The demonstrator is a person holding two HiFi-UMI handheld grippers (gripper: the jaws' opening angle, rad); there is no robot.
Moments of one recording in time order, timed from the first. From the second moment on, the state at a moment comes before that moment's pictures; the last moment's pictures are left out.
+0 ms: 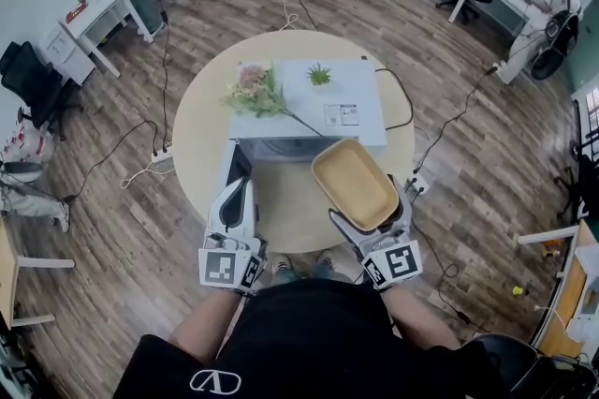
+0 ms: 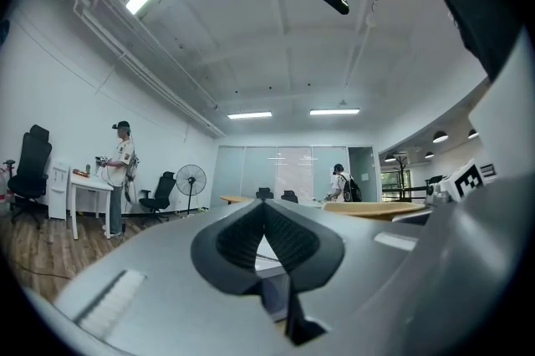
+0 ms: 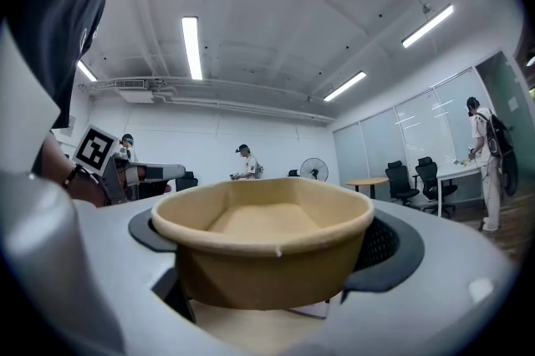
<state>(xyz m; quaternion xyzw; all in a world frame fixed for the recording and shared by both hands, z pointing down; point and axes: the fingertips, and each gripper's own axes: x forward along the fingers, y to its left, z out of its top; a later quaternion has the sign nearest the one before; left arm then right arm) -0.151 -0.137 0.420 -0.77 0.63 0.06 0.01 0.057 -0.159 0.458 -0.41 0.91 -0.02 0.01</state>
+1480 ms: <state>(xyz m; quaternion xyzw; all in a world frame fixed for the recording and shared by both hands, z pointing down) -0.179 -0.139 0.515 -0.78 0.62 0.05 -0.04 -0.088 -0.354 0.737 -0.41 0.90 -0.06 -0.13</state>
